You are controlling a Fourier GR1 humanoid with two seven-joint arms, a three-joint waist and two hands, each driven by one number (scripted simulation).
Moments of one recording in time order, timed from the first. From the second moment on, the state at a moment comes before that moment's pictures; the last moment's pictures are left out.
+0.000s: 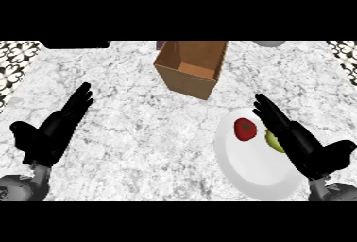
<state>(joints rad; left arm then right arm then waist) -0.15 0.54 -0.29 -1.61 0.34 0.19 0.14 -0.10 -0.45 0.29 -1.70 -0.36 0.02 0.13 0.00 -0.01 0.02</state>
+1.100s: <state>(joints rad) -0.22 0.44 -0.39 -1.57 0.22 0.15 0.06 -0.01 -0.63 0.50 -1.73 0.77 -0.41 0.43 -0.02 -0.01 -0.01</state>
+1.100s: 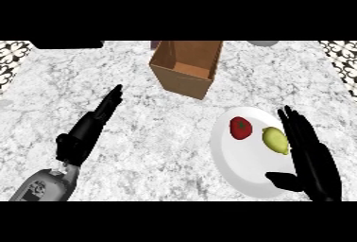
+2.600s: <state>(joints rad) -0.23 0.28 -0.27 -1.52 0.07 0.01 0.07 -0.23 -0.26 0.43 -1.71 0.79 0.21 0.85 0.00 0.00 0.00</state>
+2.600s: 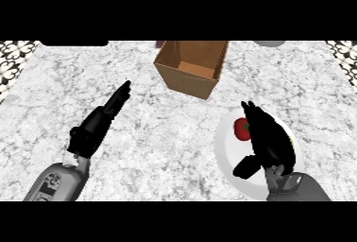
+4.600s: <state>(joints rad) -0.21 0.11 -0.12 -1.53 -0.12 -0.14 0.09 -0.28 -0.09 0.22 -1.25 1.04 0.14 0.53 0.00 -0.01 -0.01</state>
